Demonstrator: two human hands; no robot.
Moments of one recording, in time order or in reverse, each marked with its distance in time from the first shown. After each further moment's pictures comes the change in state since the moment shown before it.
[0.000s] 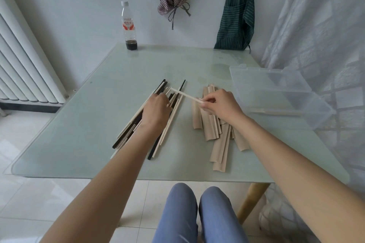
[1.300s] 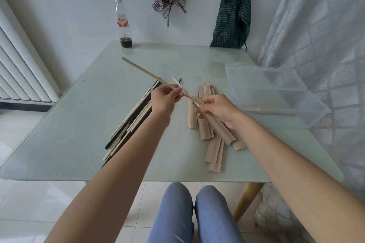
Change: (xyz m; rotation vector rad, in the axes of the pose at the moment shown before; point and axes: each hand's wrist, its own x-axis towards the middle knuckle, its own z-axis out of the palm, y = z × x) left_hand 0.011 0.040 0.012 -1.254 0.017 -0.247; right_hand -0.006 0.002 -0.003 0.563 -0.202 0.300
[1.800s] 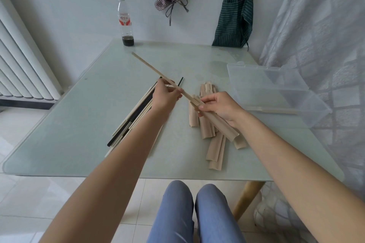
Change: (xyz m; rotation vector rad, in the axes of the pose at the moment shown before) left_hand 0.005 0.003 -0.007 0.255 -0.033 0.034; right_hand -0.001 -0.001 -0.003 0.002 -0.070 -0.095
